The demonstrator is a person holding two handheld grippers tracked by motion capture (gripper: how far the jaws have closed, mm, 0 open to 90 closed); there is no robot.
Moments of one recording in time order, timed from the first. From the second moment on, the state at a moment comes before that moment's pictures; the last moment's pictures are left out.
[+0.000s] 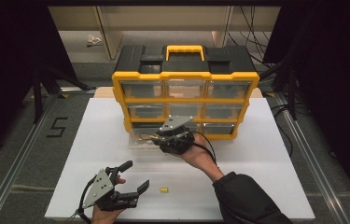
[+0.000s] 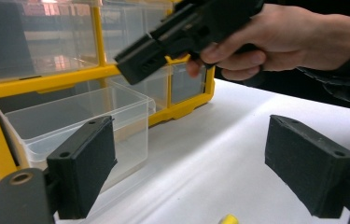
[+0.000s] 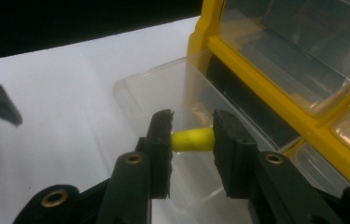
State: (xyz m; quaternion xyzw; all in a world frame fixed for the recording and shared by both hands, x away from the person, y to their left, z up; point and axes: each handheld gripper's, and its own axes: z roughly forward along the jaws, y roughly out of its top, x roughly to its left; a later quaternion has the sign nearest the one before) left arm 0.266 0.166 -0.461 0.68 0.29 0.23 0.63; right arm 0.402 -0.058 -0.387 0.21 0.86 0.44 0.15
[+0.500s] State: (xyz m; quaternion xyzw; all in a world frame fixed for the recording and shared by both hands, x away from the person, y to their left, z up) left arm 0.268 0.166 -0.462 0.68 0.30 0.22 0.64; right arm 0.420 -0.047 -0.391 0.24 0.86 0.43 0.16
